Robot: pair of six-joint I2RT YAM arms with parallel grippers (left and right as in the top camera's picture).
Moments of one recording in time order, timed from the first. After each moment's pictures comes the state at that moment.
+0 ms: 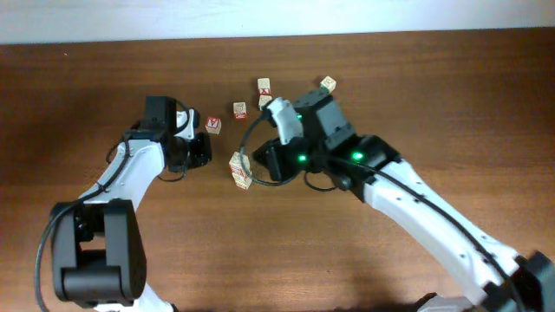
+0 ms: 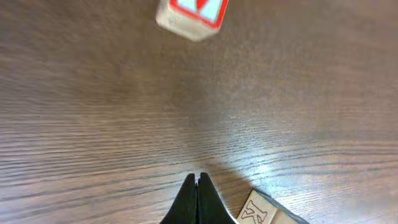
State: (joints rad) left arm -0.02 1.81 1.15 -0.55 0.33 -0.21; right arm 0.59 1.54 1.30 -0.53 -0.48 0.31
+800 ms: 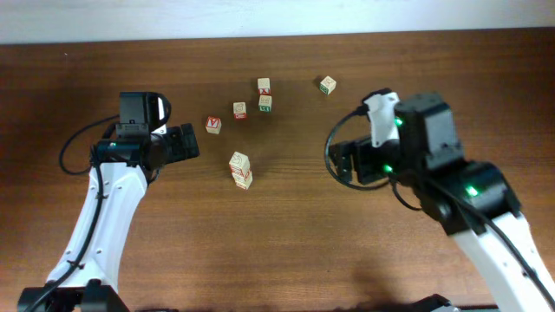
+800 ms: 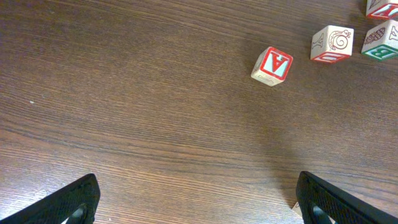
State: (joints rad) left arm -0.02 1.51 1.16 -0.70 -0.06 -0.21; right arm 0.35 1.17 1.30 -0.90 -0.14 0.11
